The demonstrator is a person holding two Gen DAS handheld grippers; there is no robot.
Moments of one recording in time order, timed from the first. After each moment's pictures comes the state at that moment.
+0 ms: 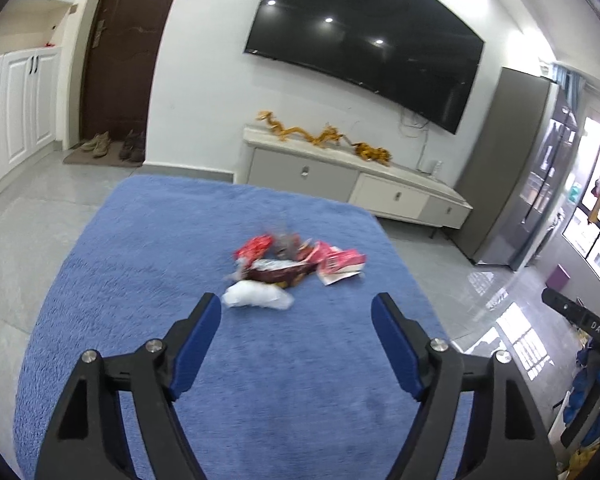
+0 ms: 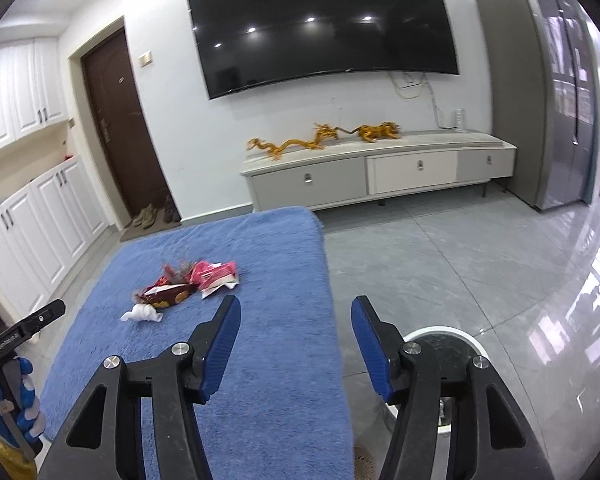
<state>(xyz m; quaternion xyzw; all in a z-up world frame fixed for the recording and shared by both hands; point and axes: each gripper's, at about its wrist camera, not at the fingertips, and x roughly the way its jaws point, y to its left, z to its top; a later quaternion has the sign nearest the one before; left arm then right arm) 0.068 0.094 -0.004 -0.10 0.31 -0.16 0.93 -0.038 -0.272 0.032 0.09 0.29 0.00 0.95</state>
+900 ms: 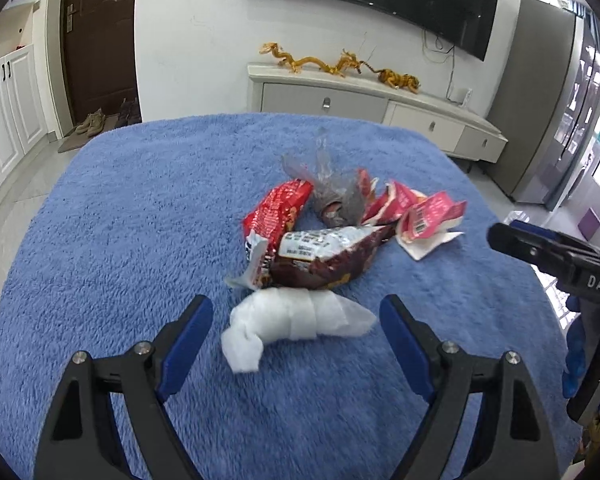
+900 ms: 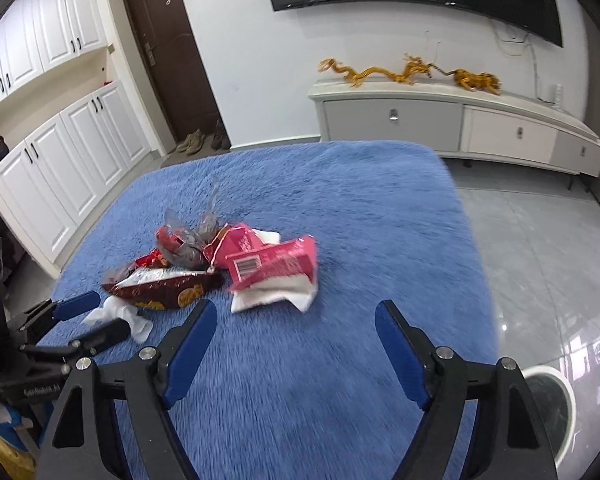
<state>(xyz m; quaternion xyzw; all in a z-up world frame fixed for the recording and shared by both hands) 0.203 0.056 -0.116 -0.01 0.40 -0.14 0.90 0.163 -0.185 -0.079 0.05 0.39 0.12 0.91</state>
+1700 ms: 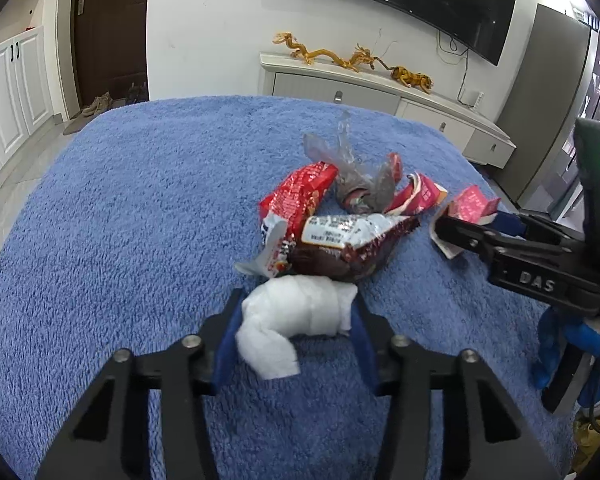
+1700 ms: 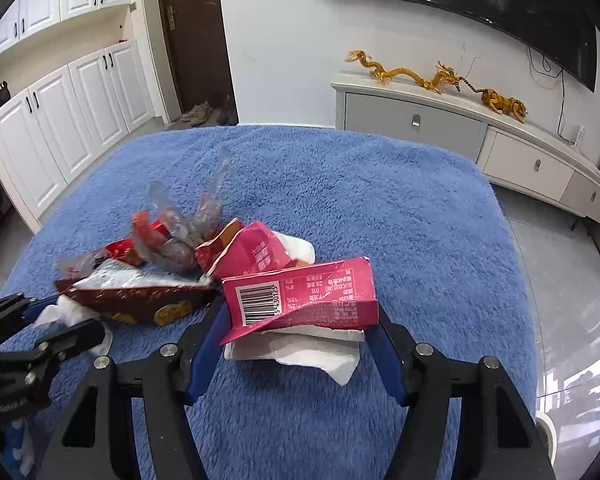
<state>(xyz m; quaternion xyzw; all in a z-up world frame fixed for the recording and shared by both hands) 0.203 0.072 -0.129 -0.03 0.42 -0.13 0.90 0.193 -0.146 -0.106 -0.03 0.40 0.13 0.91</state>
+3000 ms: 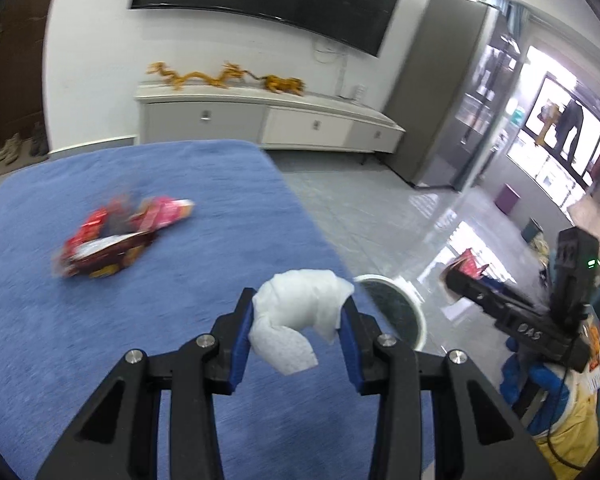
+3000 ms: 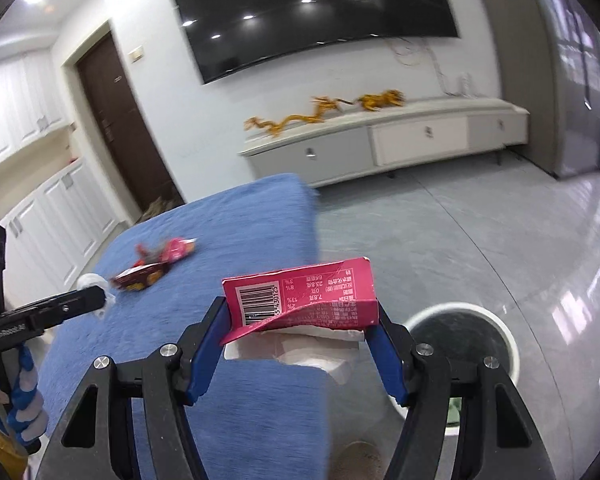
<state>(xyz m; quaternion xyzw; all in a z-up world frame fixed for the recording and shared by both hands) 0.093 -0.077 -0.022 -0.02 0.39 -0.32 0.87 -0.017 -0.336 -0.041 0.15 0.31 0.02 0.94</state>
